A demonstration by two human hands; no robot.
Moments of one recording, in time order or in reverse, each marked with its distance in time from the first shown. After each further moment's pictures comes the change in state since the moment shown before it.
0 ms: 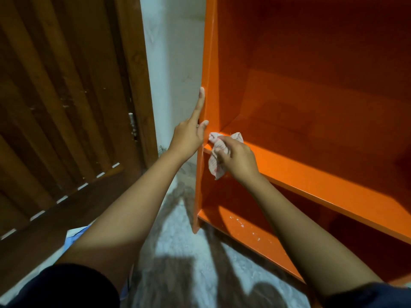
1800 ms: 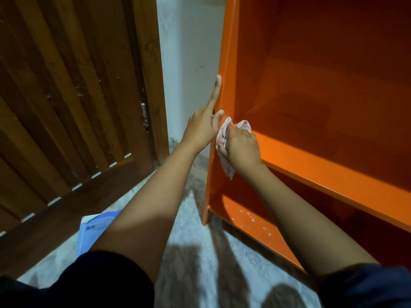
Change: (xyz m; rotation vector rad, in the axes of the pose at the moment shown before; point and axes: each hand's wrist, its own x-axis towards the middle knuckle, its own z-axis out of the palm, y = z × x) left_hand -0.001 -0.002 0.004 -0.011 0.014 0.018; right_hand 0.013 -0.014 0.026 -0.453 -0.044 -0.086
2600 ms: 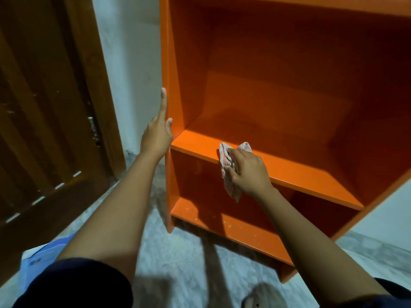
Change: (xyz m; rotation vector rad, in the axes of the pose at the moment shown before) left_hand -0.008 0.023 0.005 0.030 0.045 -0.140; right_hand -0.106 0.093 -0.055 0.066 0.013 0.132
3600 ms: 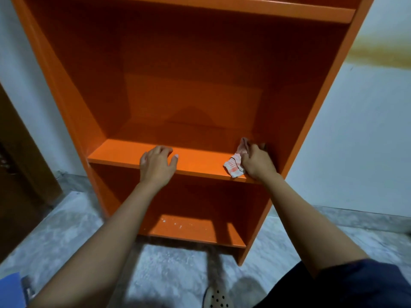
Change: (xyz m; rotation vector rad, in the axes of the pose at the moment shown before) left_hand -0.062 0.101 0.132 0.183 -0.271 0.165; right_hand -0.055 0.157 -0.080 0.175 -0.009 0.720
